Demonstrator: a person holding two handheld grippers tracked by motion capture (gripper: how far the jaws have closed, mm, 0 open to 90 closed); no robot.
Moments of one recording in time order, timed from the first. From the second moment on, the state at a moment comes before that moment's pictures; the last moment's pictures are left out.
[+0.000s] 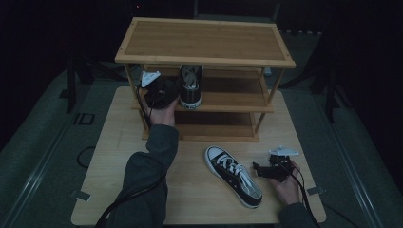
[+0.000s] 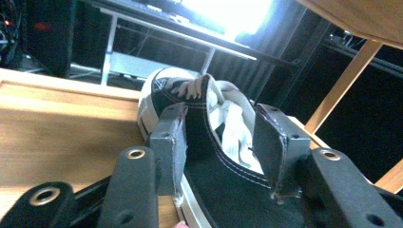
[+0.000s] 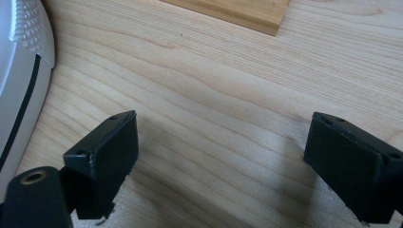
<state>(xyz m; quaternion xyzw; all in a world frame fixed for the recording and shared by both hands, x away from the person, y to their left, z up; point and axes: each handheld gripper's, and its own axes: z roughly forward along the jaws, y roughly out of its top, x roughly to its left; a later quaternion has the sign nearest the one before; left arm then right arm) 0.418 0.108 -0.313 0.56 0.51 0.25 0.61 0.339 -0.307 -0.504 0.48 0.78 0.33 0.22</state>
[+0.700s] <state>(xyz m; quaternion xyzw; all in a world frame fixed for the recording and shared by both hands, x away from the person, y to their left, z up) 0.372 0.112 -0.326 0.61 0.47 0.25 0.59 0.334 -0.306 -0.497 0.50 0.77 0.32 0.22</state>
